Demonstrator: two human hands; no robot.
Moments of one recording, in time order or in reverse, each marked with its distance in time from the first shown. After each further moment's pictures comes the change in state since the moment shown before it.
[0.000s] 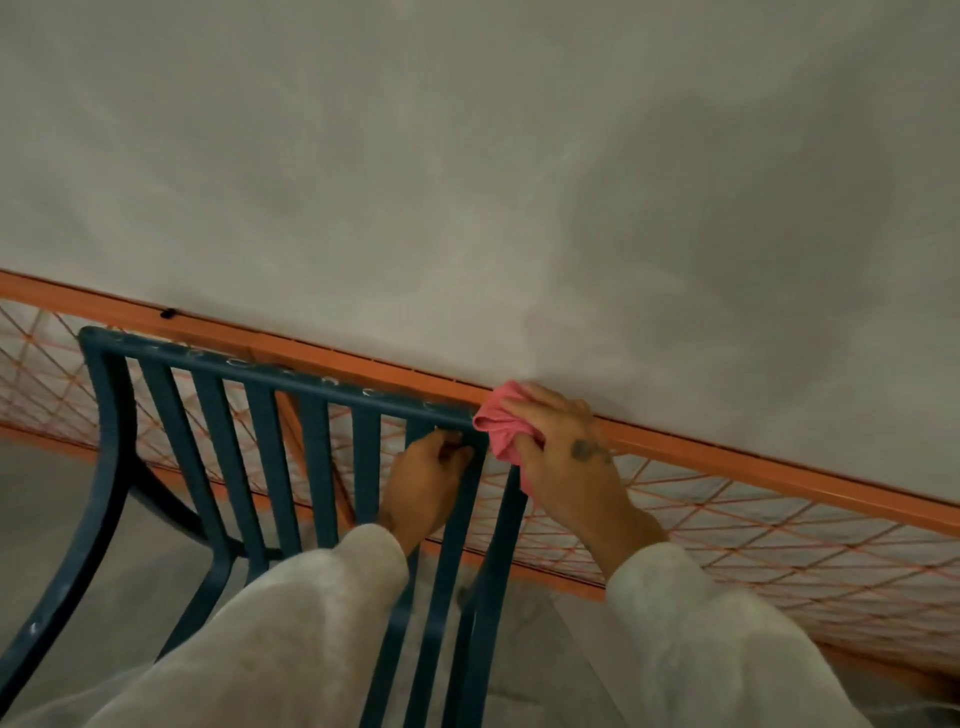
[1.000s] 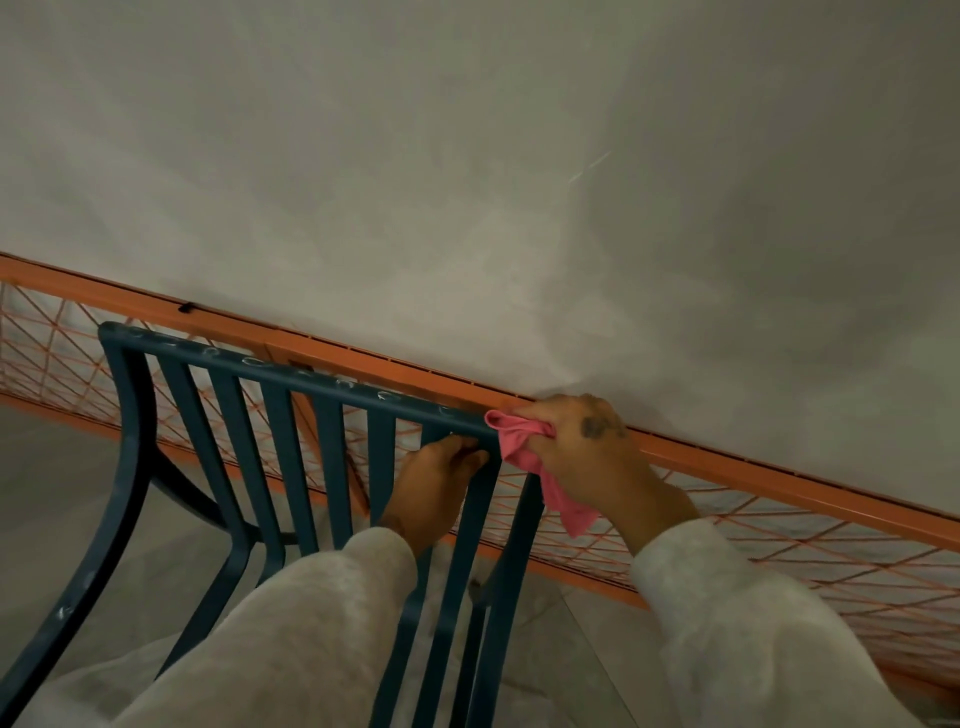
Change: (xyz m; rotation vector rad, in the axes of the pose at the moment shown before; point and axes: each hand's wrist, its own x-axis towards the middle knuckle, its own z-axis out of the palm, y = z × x) left_hand 0.004 -0.006 -0.011 -0.123 -0.099 0.053; right_hand 0.036 0.003 -0.008 -0.019 -0.232 -0.023
